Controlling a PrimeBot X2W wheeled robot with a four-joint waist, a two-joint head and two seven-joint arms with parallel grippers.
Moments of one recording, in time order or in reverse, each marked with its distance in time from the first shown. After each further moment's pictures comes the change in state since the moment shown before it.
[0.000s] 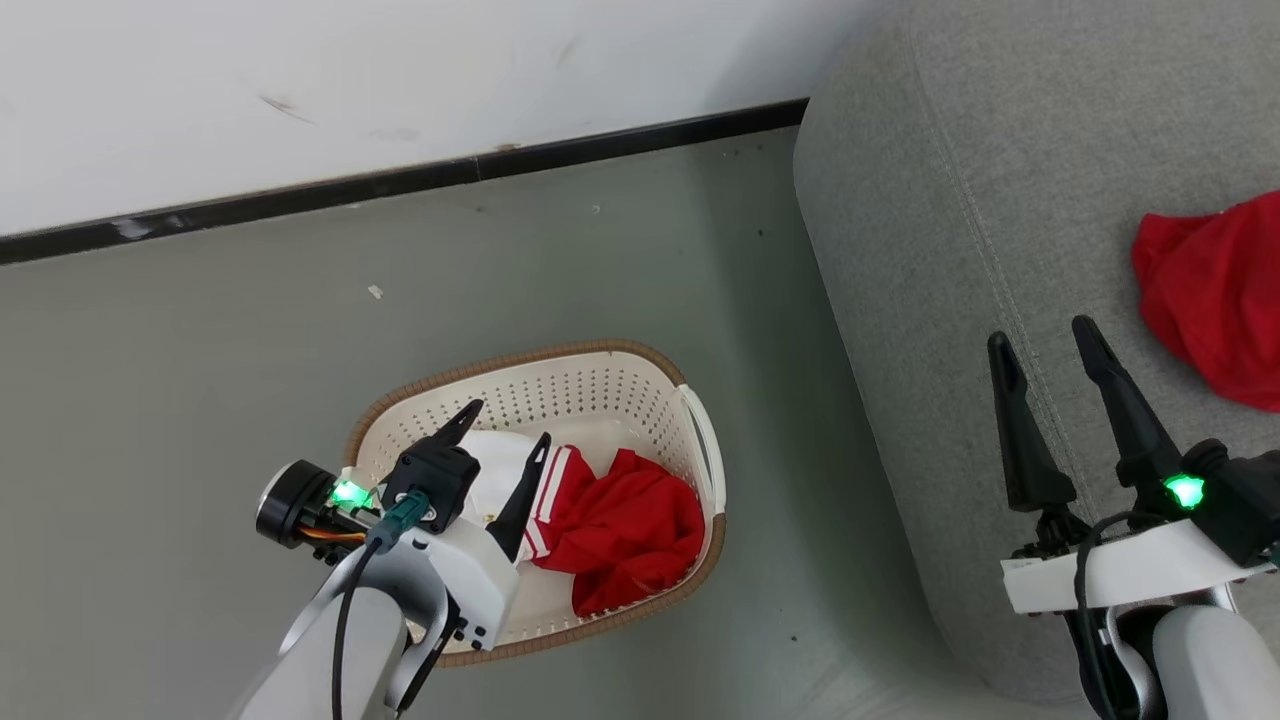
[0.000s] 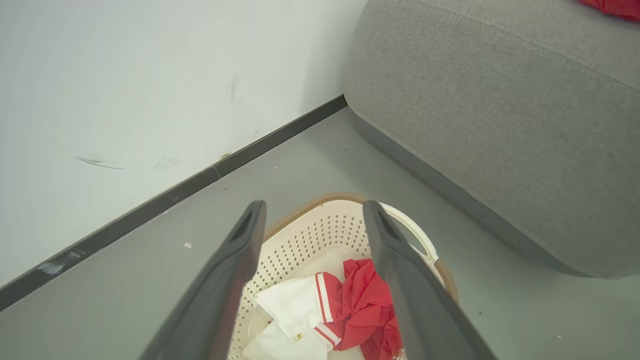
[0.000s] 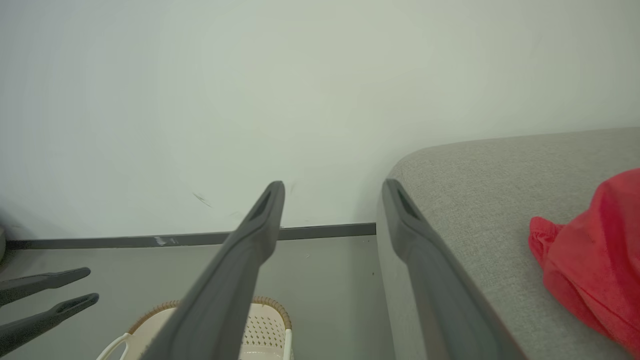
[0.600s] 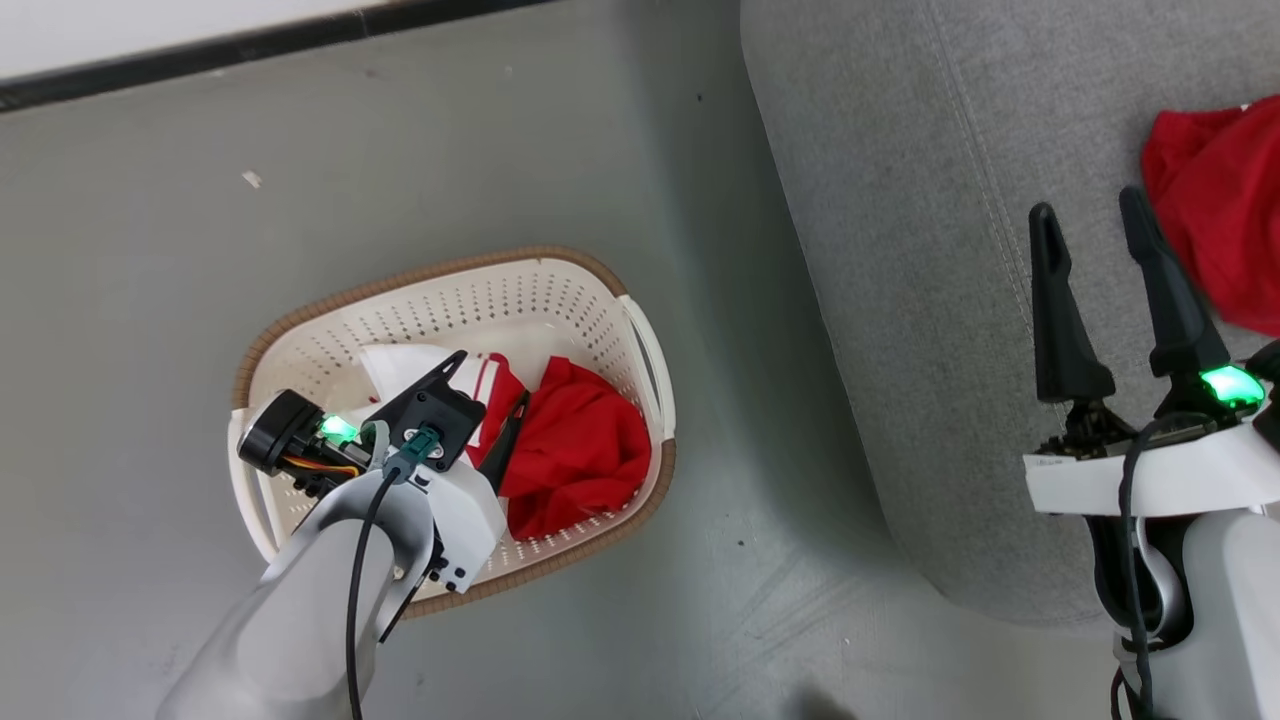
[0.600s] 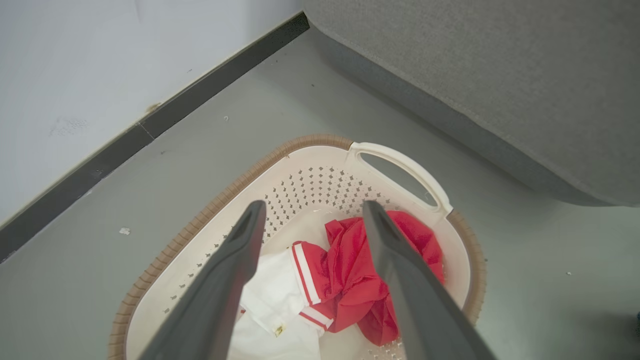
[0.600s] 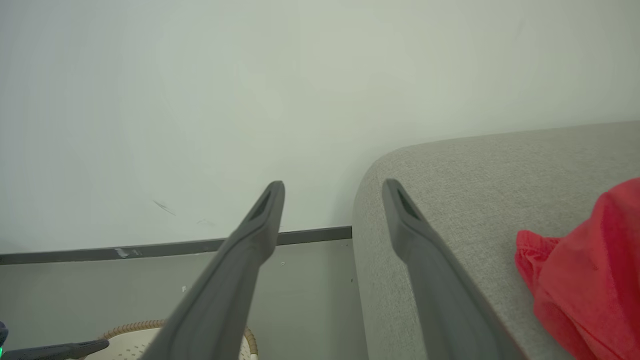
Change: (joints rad) left arm -0.168 0.001 -0.045 0.172 0.077 -0.034 0.017; right arm -0.155 0.000 -0.016 -0.034 0.048 0.000 0.000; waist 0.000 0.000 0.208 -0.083
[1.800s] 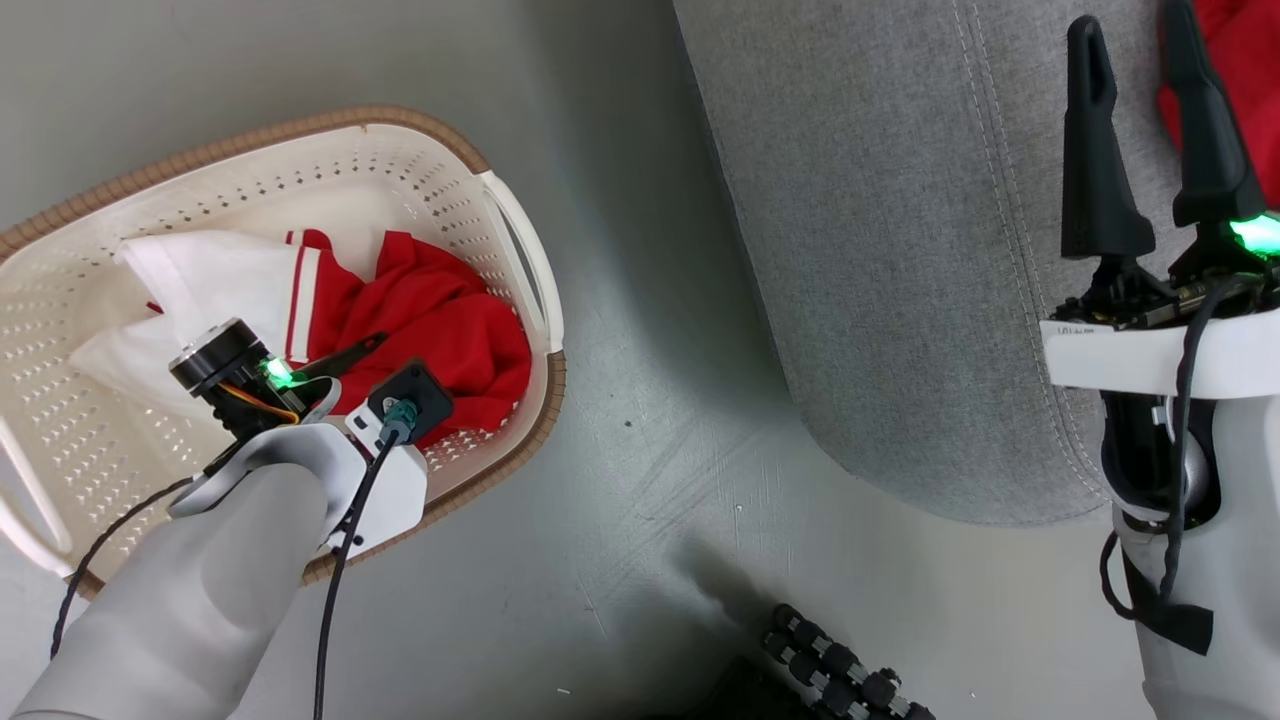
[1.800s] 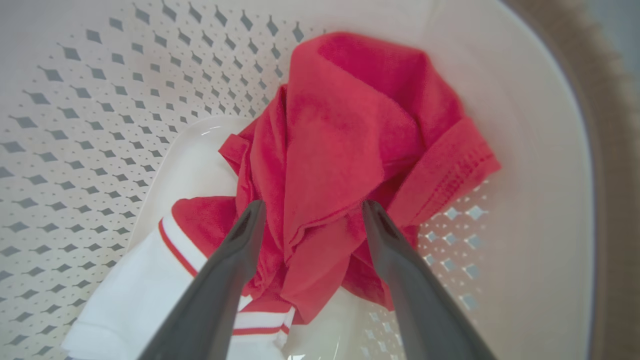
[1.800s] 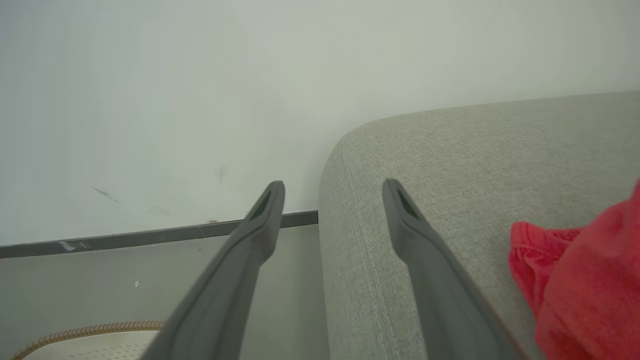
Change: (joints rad) left arm -0.217 0.093 -0.194 0.272 0.223 -0.071 0.018; right arm -0.230 0.000 0.033 0.002 0.130 0.000 0.000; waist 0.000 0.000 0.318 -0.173
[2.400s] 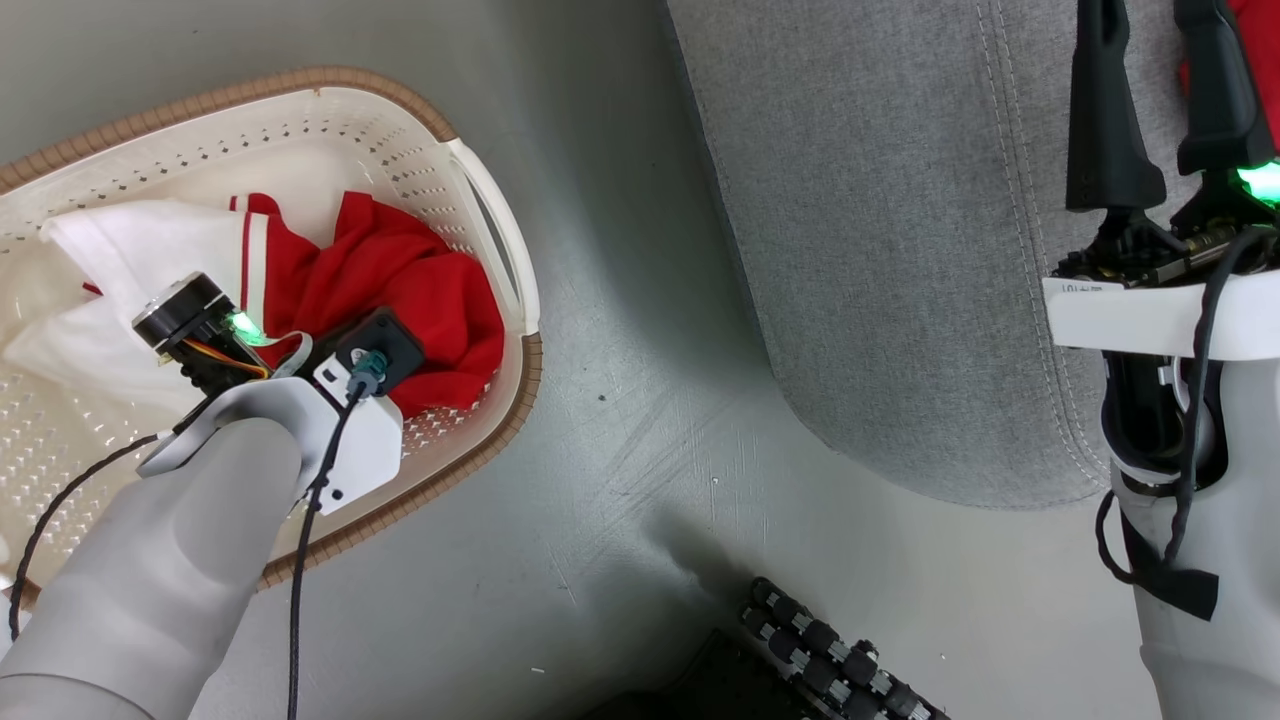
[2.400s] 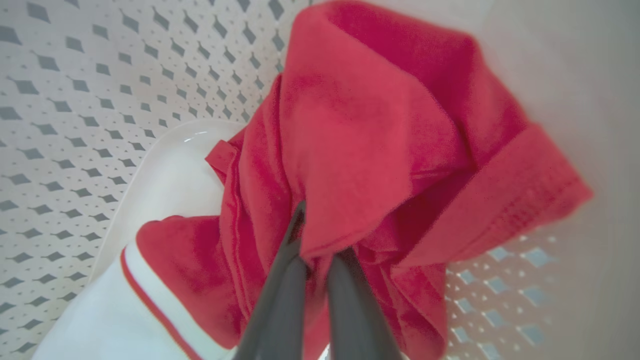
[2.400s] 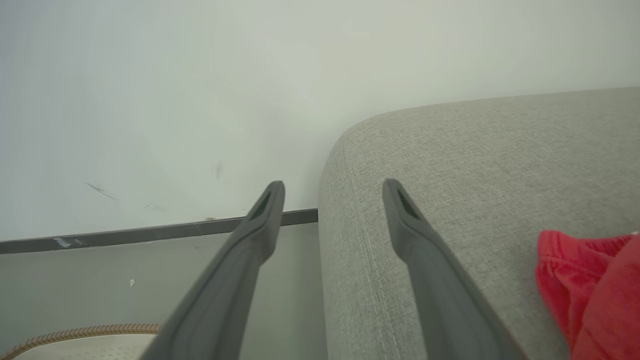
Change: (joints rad) left arm -0.076 0.002 0.018 0.060 -0.008 -0.007 -0.034; right arm -0.074 0.000 0.017 0.008 0.037 0.000 0.000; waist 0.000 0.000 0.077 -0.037
